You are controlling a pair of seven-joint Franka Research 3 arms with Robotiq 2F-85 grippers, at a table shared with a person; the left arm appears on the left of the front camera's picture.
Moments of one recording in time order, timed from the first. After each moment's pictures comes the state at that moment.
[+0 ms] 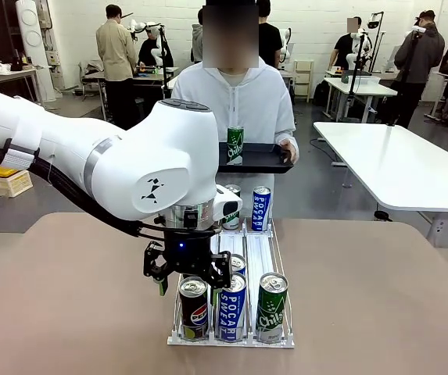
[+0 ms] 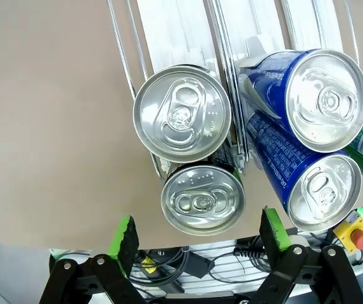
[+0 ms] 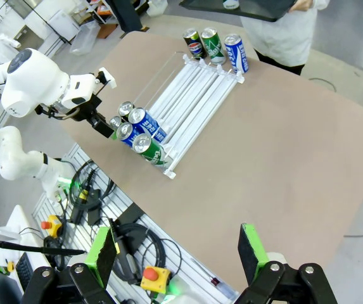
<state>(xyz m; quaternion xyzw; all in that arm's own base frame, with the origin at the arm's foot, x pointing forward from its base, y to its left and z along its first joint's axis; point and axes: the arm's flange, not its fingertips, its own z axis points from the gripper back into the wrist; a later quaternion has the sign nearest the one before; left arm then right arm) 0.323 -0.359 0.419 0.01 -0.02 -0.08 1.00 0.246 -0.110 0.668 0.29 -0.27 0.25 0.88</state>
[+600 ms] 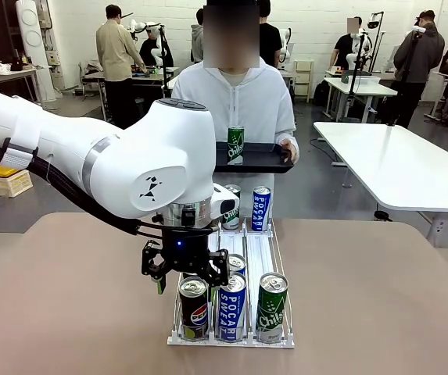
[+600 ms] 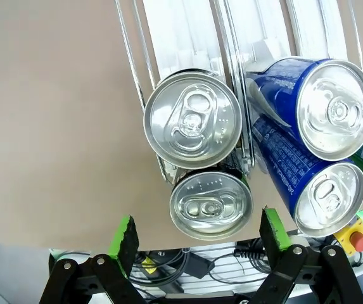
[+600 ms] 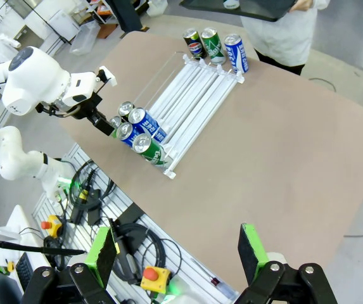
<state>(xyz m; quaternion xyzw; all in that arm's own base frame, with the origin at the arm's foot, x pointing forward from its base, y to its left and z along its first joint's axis) 0.328 -0.354 0.418 0.01 -0.01 -0.07 1.00 0.246 -0.110 0.668 0.29 -0.27 0.25 0.88</state>
